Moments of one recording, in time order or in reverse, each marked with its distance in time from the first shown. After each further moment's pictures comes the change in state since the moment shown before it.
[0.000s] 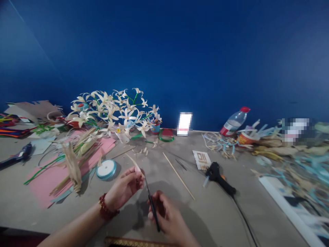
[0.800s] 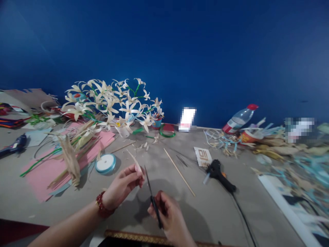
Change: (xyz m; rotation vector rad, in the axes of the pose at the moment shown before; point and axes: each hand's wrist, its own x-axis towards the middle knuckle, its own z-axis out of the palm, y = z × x) left_hand -0.008 0.001 -0.004 0.140 -0.038 0.031; right_hand -0.003 -0.011 0.009 -0.059 0.140 0.068
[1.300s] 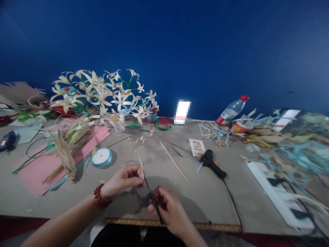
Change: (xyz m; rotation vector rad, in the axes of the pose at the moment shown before) left_hand -0.005 0.004 0.006 0.355 -0.212 -0.151; right_hand -0.021 0.004 -0.014 -0.089 -0.082 0.048
